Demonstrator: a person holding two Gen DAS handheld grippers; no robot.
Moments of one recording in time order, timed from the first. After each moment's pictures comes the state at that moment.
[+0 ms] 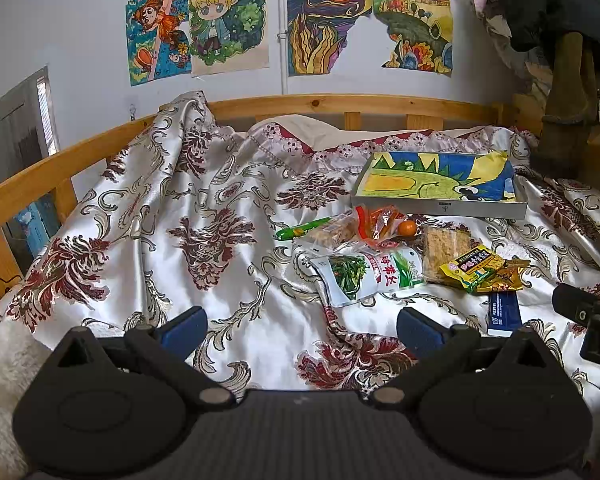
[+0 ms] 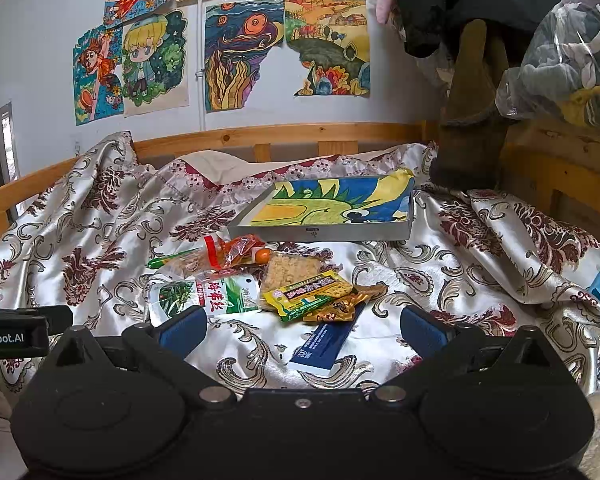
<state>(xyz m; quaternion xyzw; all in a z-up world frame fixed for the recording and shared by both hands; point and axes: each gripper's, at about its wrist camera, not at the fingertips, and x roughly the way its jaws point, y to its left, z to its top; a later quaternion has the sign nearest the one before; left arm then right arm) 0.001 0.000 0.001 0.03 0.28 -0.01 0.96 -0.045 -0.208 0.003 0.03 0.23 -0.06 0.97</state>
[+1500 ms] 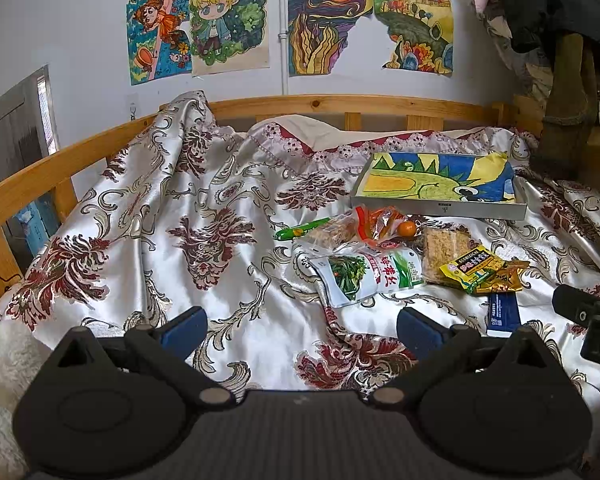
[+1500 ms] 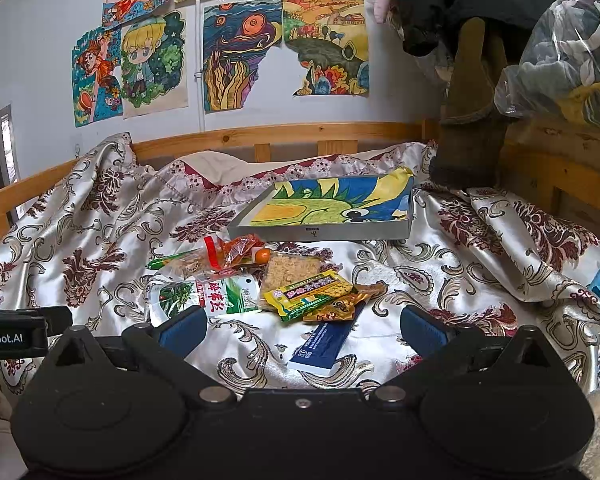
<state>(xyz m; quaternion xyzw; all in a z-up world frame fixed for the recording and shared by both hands) 0.002 0.000 -0.001 0.03 0.28 -0.01 0.96 -0.045 -0.208 0.001 0.04 0.23 -0.06 0.97</state>
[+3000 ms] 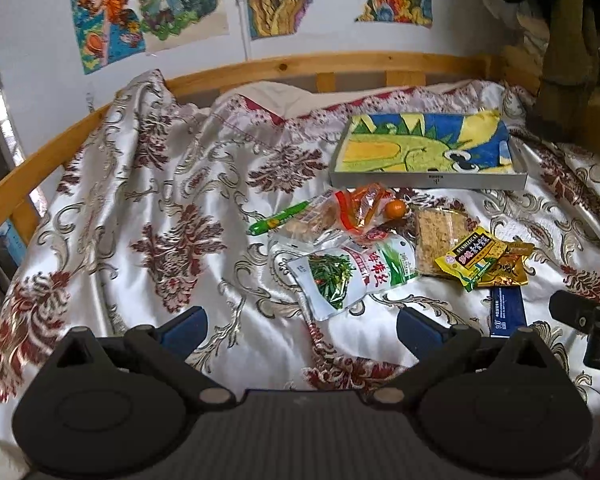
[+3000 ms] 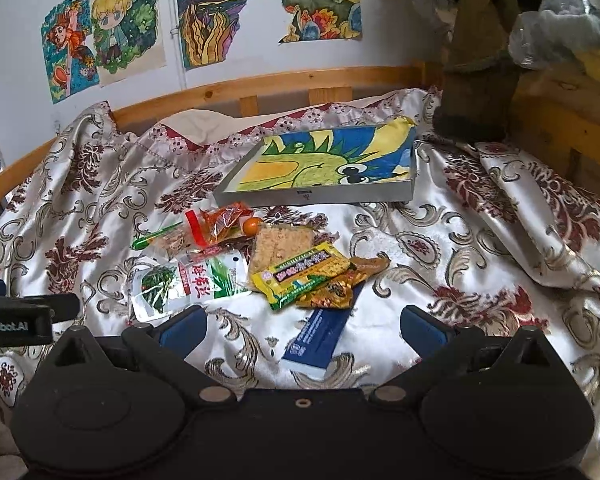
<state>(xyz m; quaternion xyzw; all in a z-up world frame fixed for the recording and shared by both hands) 0.079 -0.026 0.009 0.08 0.36 -0.05 0.93 0.021 -0.232 0.010 0.07 0.33 -0.05 0.94</state>
